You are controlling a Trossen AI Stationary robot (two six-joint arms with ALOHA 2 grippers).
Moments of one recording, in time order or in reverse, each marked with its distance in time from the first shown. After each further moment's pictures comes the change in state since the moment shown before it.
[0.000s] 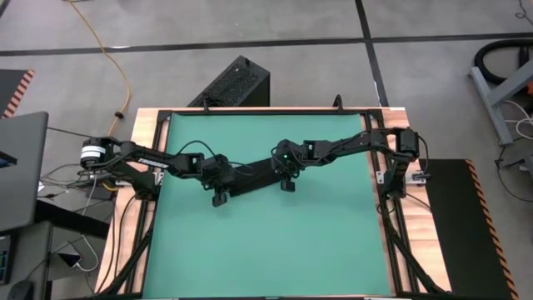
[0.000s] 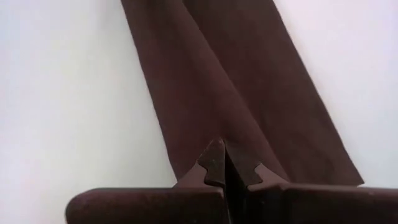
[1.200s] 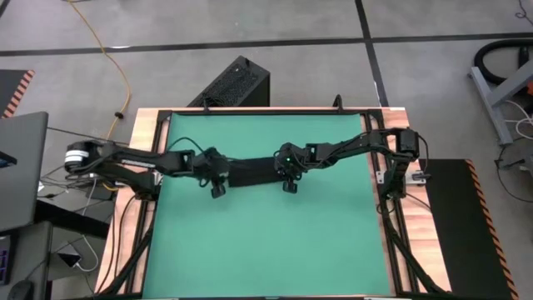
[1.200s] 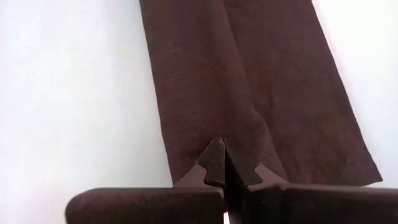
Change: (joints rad) left arm 0.000 -0.172 -0.001 -0.027 -0.310 0.033; right arm -0.003 0.001 -0.069 0.034 0.054 0.057
